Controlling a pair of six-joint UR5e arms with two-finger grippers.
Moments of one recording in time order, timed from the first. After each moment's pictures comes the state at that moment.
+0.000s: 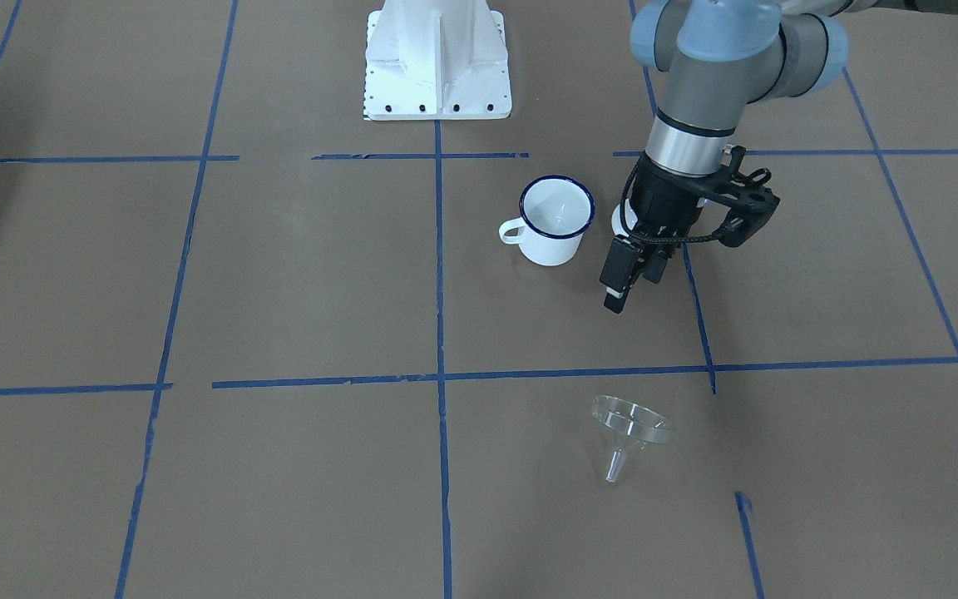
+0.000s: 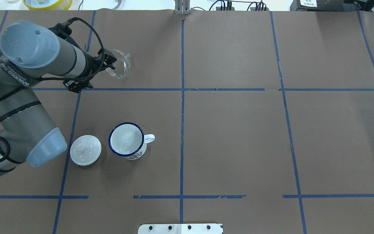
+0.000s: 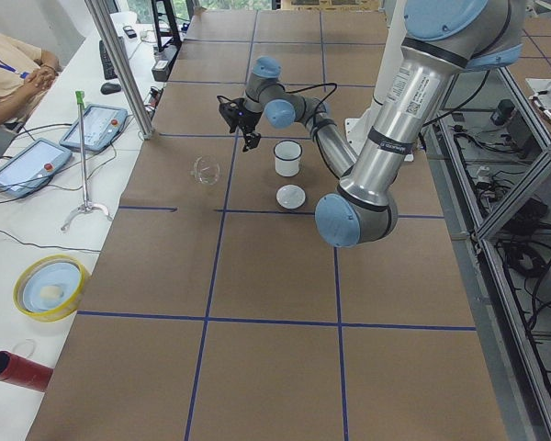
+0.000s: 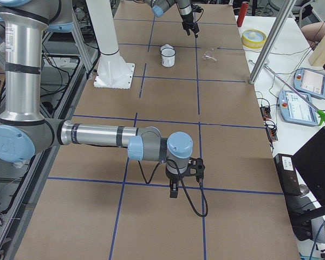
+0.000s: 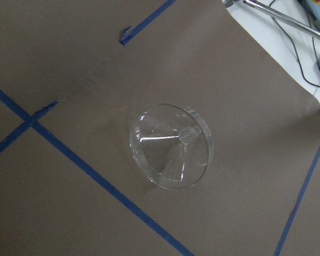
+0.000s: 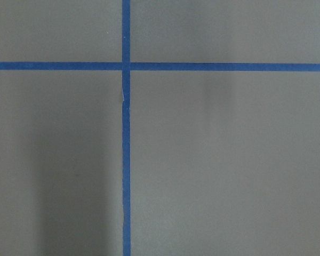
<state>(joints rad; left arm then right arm) -0.75 -2.04 -1.92 -1.60 -1.80 -1.73 1.57 -1.68 1.66 -1.57 2.29 0.01</state>
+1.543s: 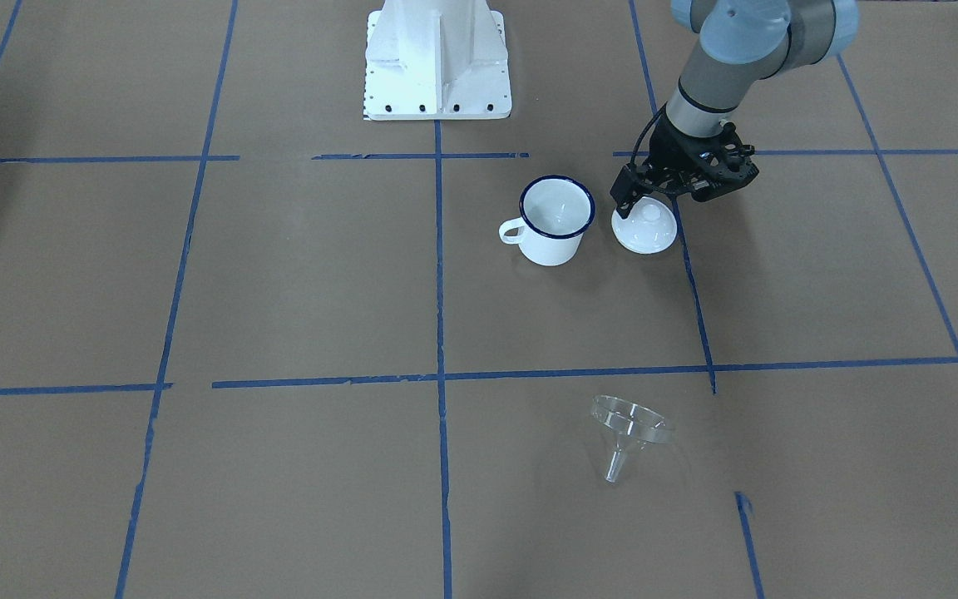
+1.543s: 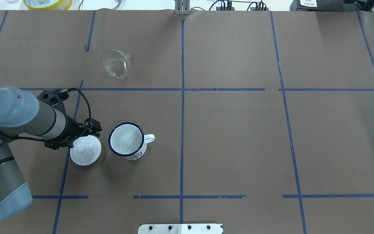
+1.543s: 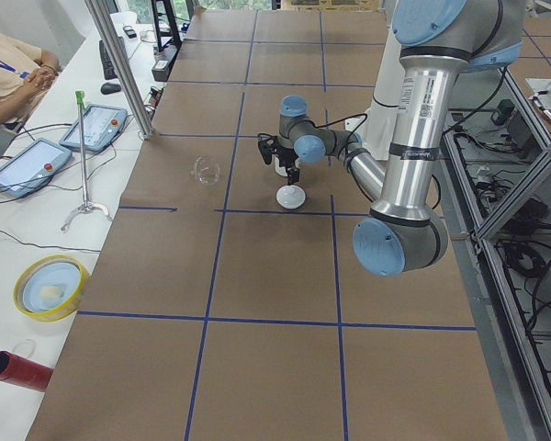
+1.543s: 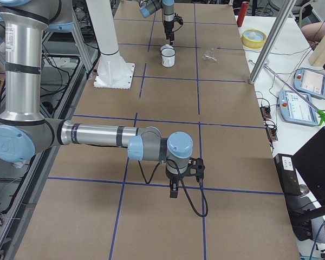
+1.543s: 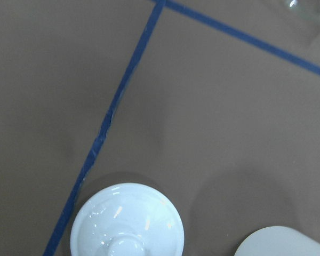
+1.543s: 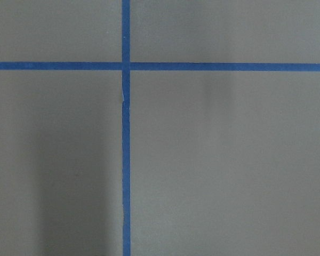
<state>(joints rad) -0.58 -1.74 -2.00 -1.77 -1.94 -1.57 1.57 -1.68 1.66 -1.57 2.29 0.01</state>
